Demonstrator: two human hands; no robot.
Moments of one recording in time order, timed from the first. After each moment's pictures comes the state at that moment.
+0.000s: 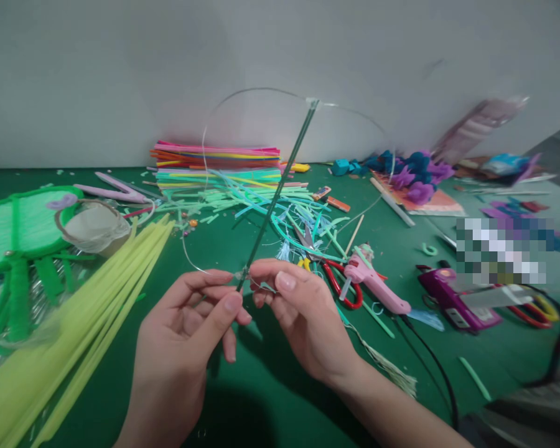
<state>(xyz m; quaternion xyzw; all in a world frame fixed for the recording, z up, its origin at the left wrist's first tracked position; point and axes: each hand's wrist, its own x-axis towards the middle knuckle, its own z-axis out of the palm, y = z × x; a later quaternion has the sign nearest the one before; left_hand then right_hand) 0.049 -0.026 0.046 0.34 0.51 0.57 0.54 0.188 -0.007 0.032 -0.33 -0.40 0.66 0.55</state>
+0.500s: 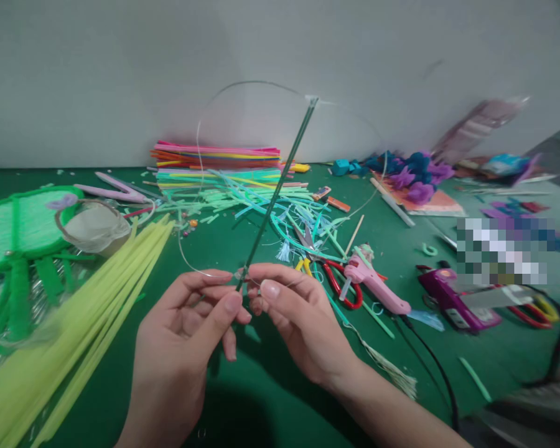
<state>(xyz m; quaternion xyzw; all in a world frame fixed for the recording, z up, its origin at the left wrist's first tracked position) 0.050 -0.027 0.046 0.34 0.51 0.58 0.54 0.183 -0.007 0.035 -0.33 -0.33 0.71 0.54</state>
